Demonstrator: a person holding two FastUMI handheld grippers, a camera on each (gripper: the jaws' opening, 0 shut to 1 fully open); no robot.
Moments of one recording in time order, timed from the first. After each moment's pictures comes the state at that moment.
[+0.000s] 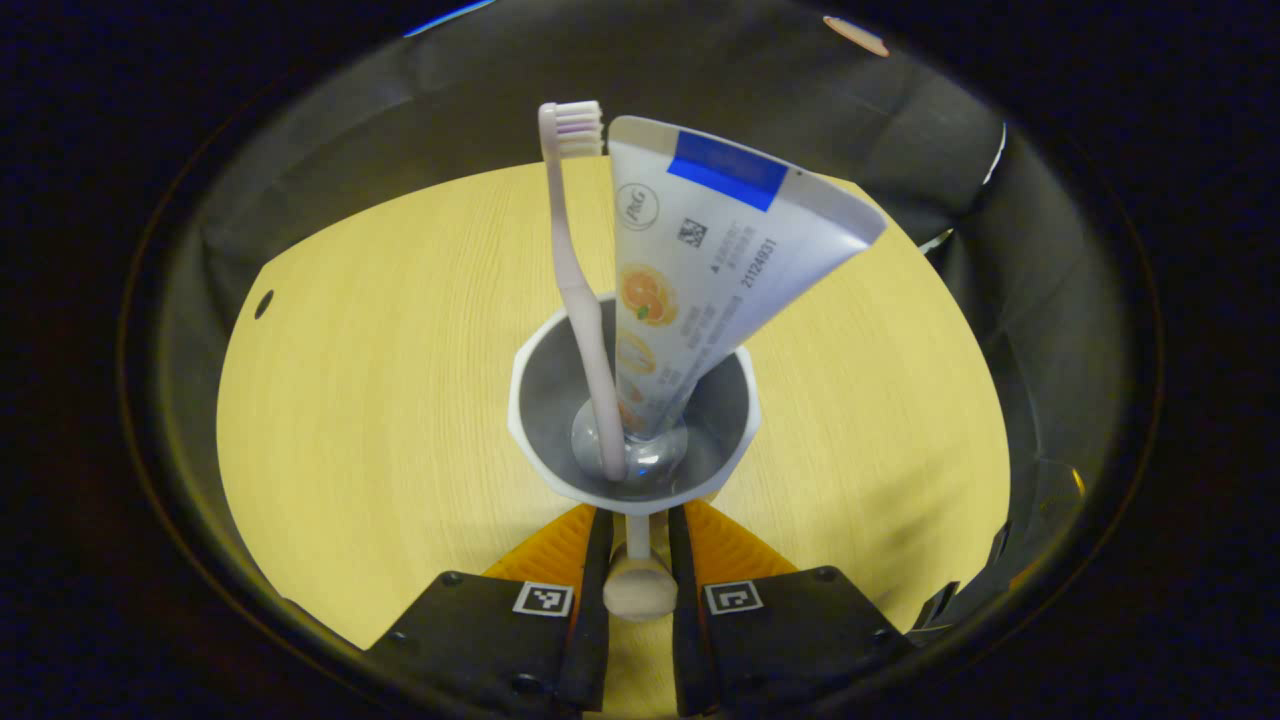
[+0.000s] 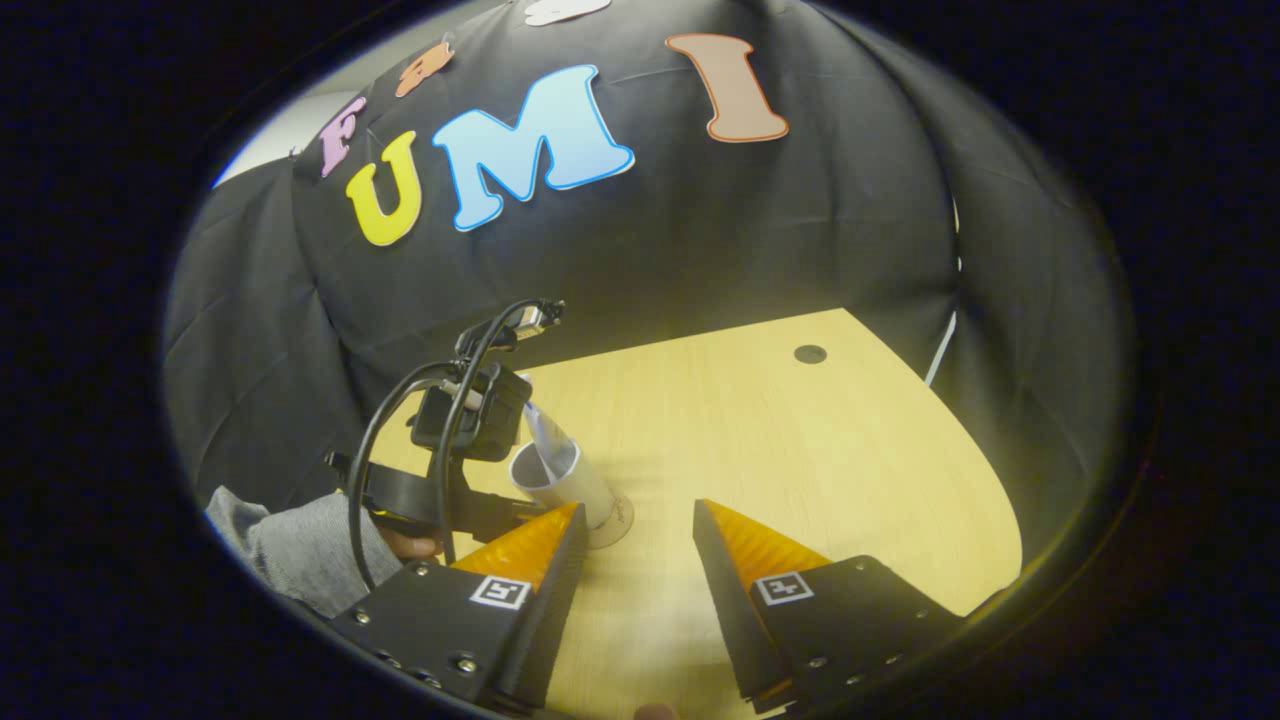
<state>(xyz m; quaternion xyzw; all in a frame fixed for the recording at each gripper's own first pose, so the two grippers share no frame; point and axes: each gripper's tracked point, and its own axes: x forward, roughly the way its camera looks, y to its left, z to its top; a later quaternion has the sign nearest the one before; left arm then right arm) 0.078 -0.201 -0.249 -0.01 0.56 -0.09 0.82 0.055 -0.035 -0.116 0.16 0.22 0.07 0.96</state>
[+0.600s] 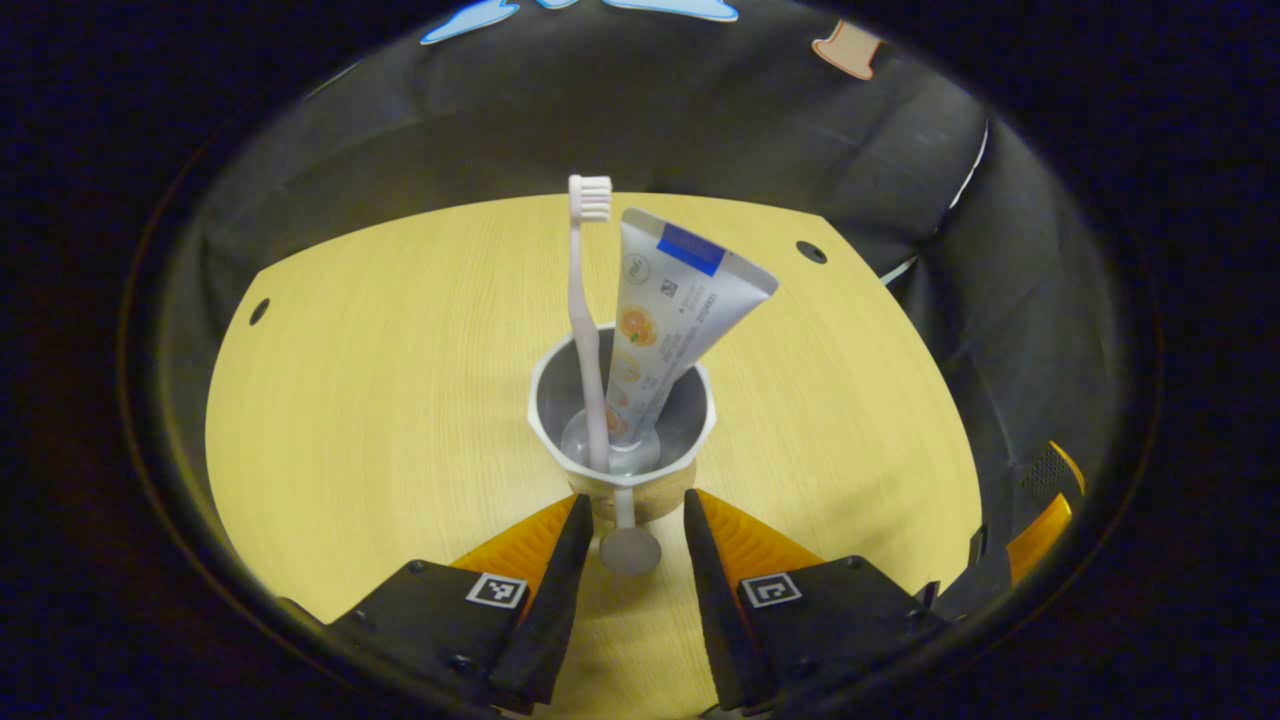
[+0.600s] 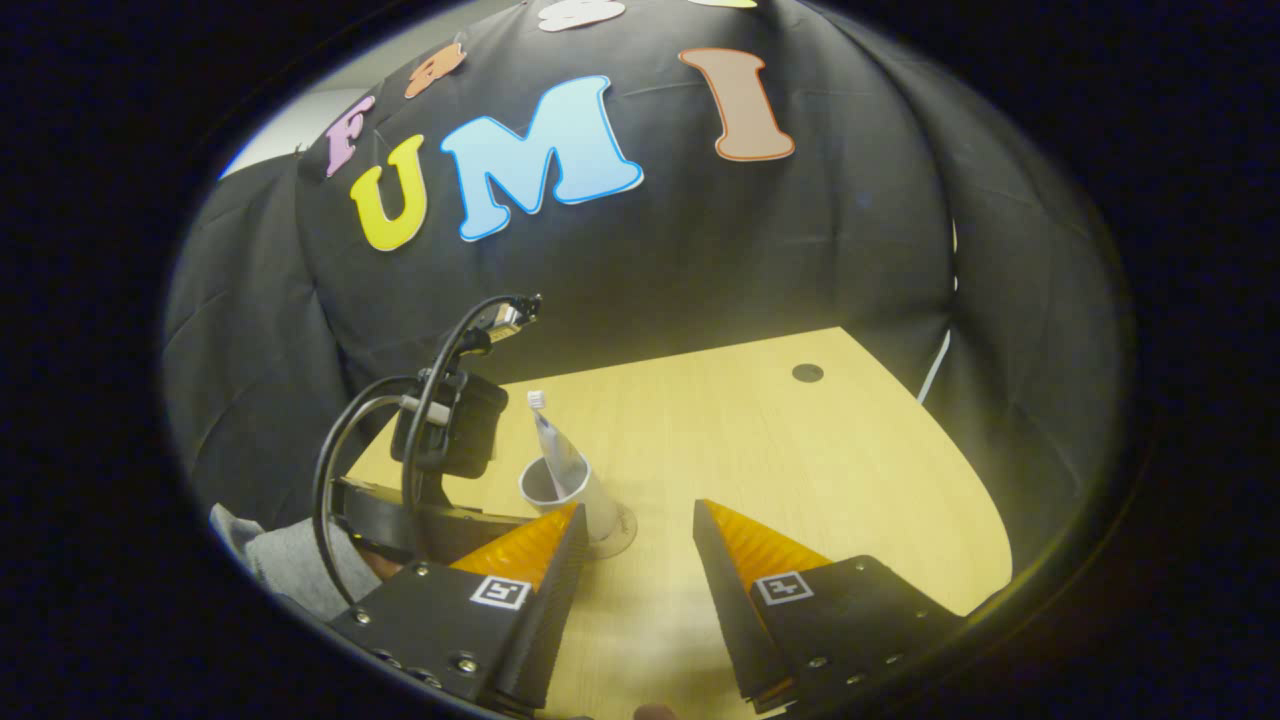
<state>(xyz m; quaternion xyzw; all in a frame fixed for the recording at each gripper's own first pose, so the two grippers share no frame) 0.071 -0.202 -0.198 -0.06 0.50 -0.12 0.86 0.053 -0.028 -0.091 0.14 0.20 0.07 0.97</state>
